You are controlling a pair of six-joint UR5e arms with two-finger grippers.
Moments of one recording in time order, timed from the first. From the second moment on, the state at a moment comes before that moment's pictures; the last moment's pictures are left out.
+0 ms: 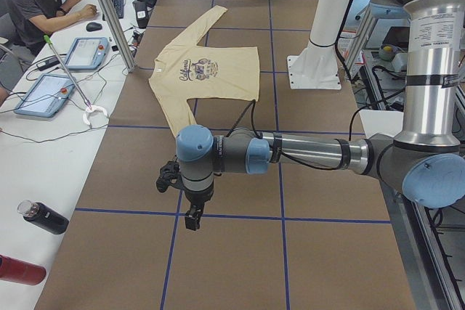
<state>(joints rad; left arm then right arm) -1.62 -1.54 -1.69 -1.52 -2.22 0.25 1.58 -1.66 1.79 -1.69 2.37 0.23</state>
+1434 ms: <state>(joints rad) -1.56 -1.63 -1.69 -1.65 -2.41 0.24 1.36 -1.54 1.81 -1.58 2.42 0.24</state>
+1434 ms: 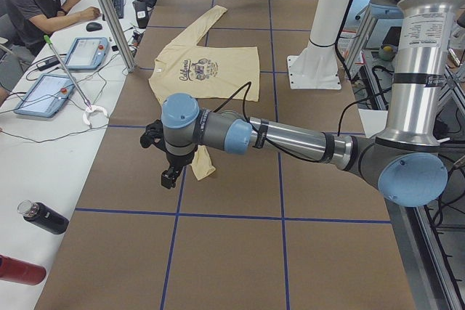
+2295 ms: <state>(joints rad) -1.47 -1.66 -1.63 -1.86 -2.37 0.06 1.19 -1.51 1.50 -1.04 2.32 0.50</state>
